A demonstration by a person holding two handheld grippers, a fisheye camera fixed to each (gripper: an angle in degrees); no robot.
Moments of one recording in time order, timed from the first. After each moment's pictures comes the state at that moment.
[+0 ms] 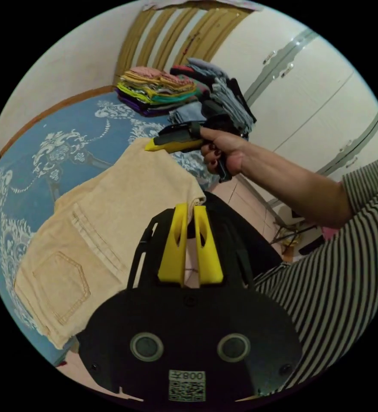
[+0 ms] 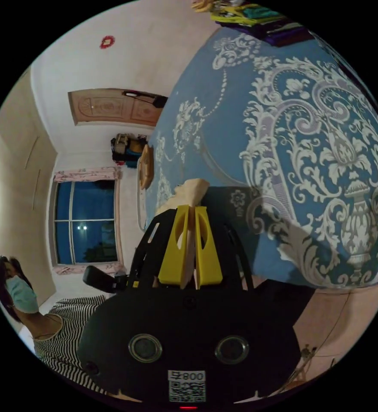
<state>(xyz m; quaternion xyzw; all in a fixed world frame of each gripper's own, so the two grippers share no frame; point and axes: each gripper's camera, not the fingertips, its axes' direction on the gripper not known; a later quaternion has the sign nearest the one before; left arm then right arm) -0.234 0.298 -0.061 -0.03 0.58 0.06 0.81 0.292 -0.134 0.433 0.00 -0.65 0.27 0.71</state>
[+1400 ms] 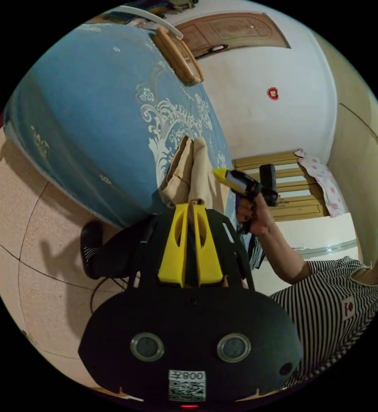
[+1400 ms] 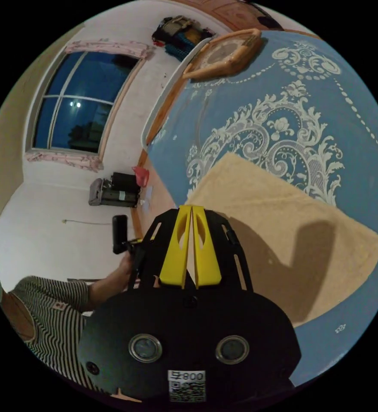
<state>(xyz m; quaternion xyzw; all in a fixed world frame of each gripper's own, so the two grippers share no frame) -0.774 0.664 0.033 -0.09 0.52 -0.53 0.66 -0.306 -0.370 0.345 -0.09 -0.60 -0.16 0.78</state>
